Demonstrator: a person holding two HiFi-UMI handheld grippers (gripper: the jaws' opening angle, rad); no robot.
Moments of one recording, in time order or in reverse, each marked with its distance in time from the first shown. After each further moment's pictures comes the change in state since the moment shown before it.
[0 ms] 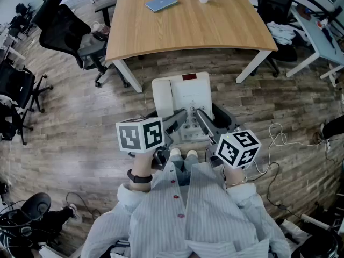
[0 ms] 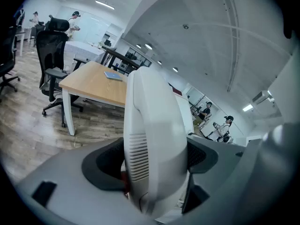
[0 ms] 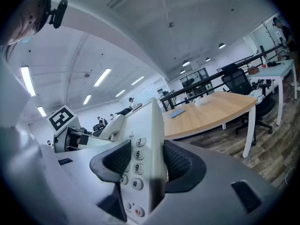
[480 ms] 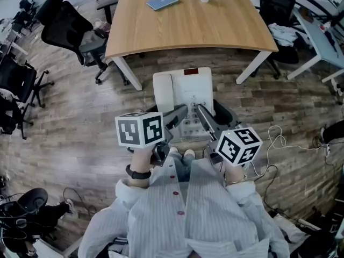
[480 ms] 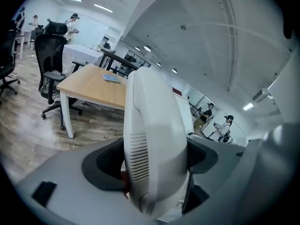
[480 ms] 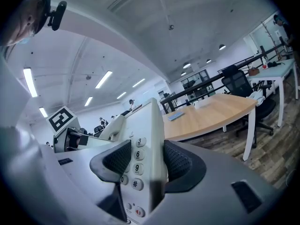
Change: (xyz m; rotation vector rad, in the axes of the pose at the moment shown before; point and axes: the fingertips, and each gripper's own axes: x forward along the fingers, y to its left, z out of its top) left arm 0.010 -0.019 0.004 0.027 -0.030 0.011; right arm -0.013 -0.016 0.011 -0.005 -0.031 0.012
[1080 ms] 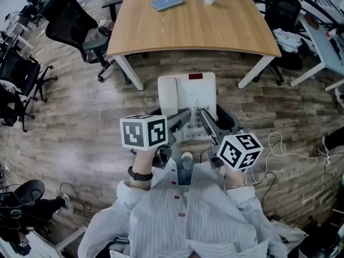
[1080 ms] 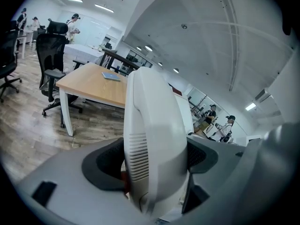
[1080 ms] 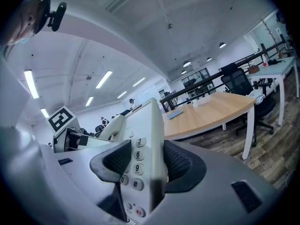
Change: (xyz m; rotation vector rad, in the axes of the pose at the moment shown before) left arm 0.024 -0.020 -0.016 -0.011 0.003 0.011; right arm -0.016 -0.029 -0.006 0.007 0.013 0.014
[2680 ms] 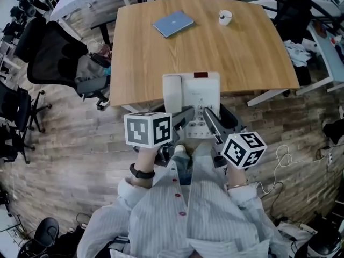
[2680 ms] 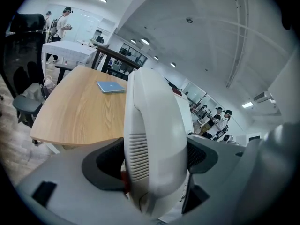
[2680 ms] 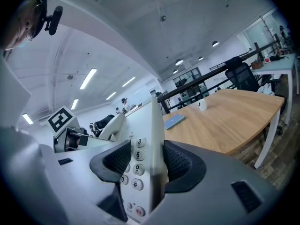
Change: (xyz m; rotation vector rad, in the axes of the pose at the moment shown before) left arm 0.121 0.202 0.272 0.053 0.090 -0.067; right arm 0.323 -0.054 0.127 0.058 -0.007 -0.101
